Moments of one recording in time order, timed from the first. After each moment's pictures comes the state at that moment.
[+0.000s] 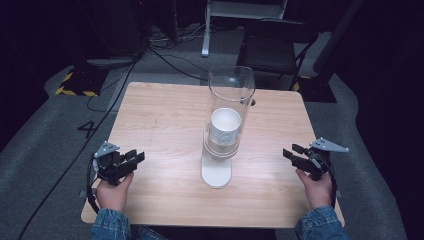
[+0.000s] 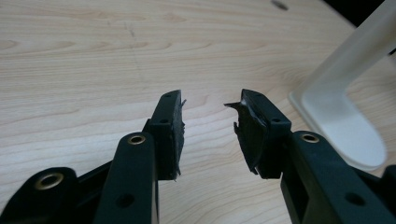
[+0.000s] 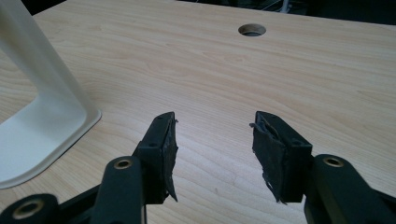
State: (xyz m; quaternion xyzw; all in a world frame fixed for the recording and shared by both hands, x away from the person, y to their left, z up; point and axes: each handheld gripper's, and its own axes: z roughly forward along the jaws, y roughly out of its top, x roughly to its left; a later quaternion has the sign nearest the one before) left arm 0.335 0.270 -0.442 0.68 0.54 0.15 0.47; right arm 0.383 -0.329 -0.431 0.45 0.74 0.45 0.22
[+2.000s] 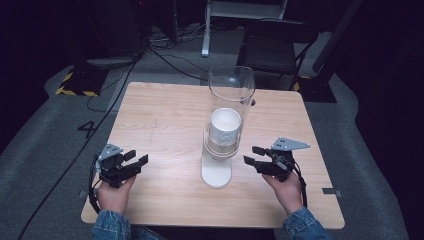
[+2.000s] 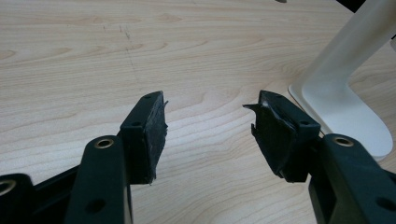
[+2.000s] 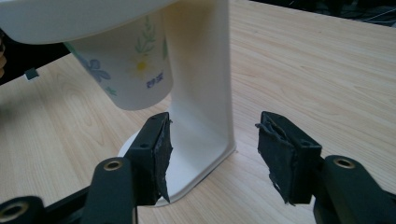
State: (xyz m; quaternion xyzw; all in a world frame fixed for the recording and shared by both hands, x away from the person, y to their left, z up) left arm 0.330 0.260 -0.442 0.70 0.53 0.17 0.45; right arm 0.375 -0.222 -0.418 0.33 0.79 0.50 0.12
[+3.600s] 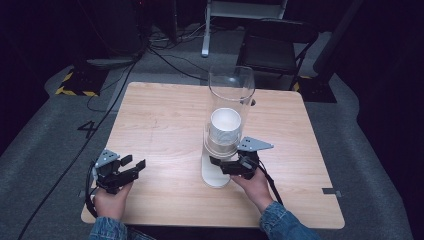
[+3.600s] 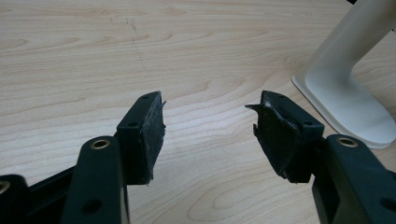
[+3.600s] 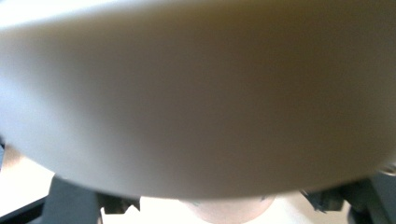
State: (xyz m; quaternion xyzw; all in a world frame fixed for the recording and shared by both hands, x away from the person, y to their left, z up) left arm 0.315 0.265 -0.449 0.70 0.53 0.18 0.45; right arm 0.388 -0.135 -0.440 0.27 0.77 0.56 0.12
